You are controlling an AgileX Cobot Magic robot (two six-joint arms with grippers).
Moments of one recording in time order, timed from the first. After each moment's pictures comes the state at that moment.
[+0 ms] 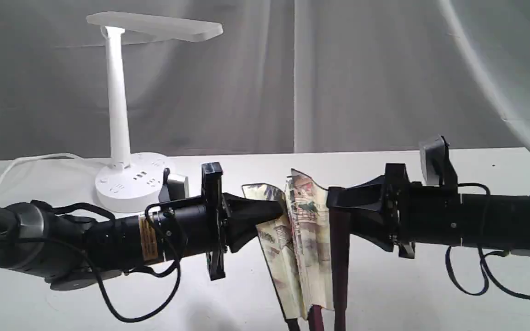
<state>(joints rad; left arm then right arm) -0.30 2.23 -1.13 1.06 -1.20 -2.08 -0.01 2.08 -1.04 1.75 1.21 -1.27</state>
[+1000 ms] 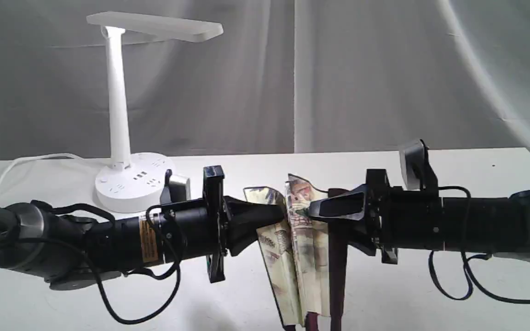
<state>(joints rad) -0.30 2.23 -1.13 1.07 -1.20 -2.08 0.04 2.08 -1.04 1.75 1.21 -1.26</state>
